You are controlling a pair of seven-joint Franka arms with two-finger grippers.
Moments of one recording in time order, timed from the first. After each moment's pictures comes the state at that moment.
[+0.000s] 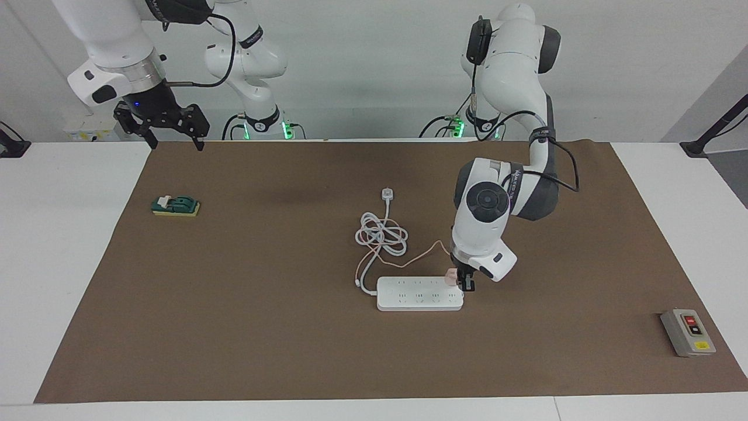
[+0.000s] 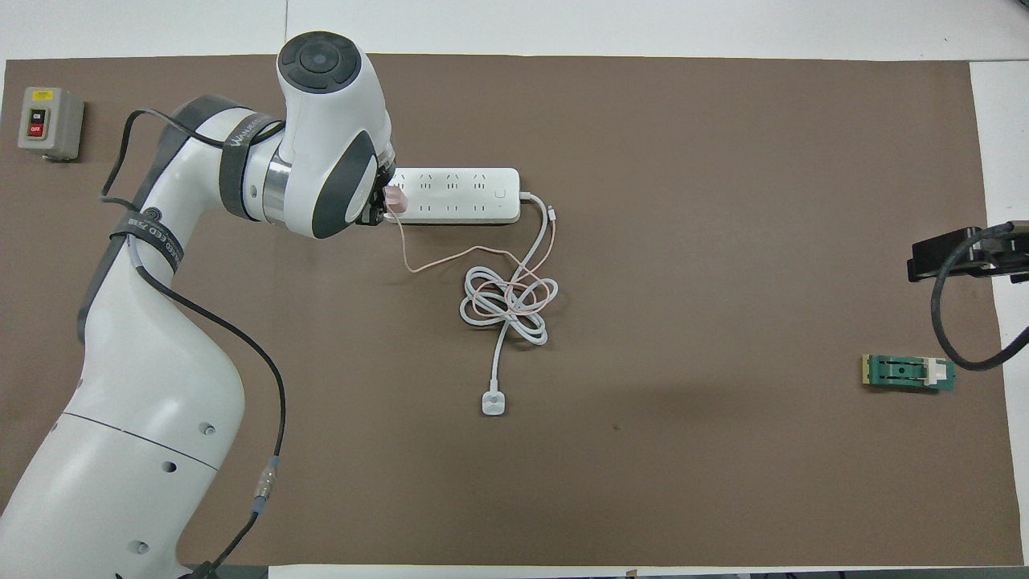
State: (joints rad) left arm -0.45 0.65 0.06 -1.29 0.03 1.87 -1.85; right arm 0.01 -0.07 -0.02 -1.62 -0.04 1.50 0.04
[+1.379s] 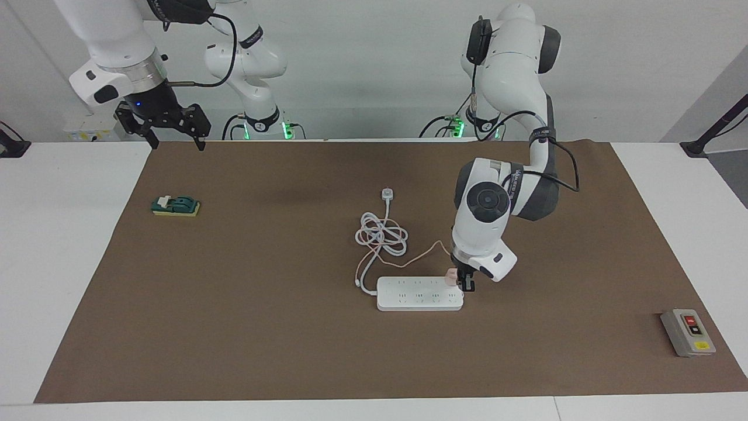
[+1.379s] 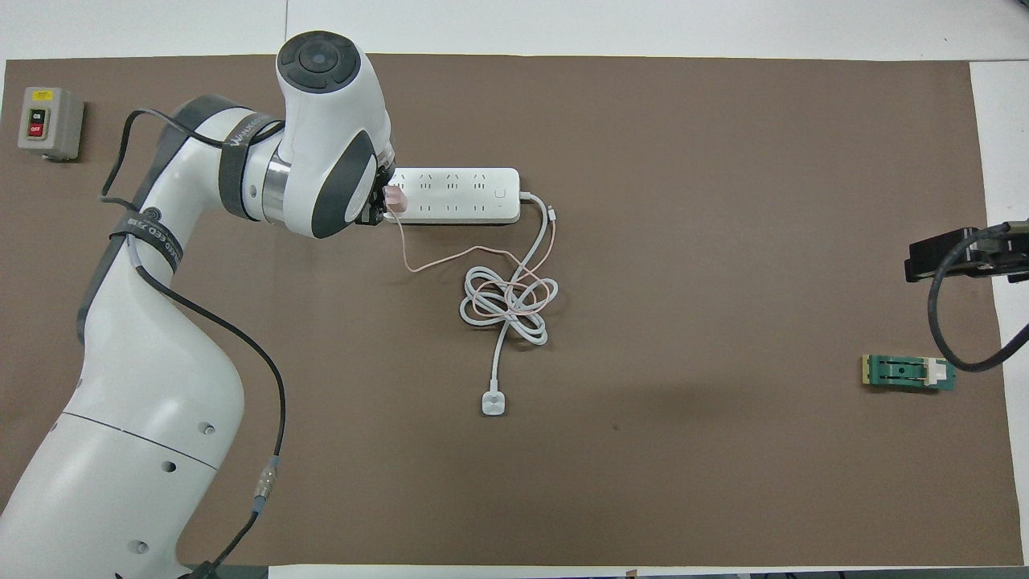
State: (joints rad) left arm -0.45 0.65 0.06 -1.29 0.02 1.88 -1.85; right arm 0.01 -0.07 -0.01 -1.62 -0.04 1.50 0.04
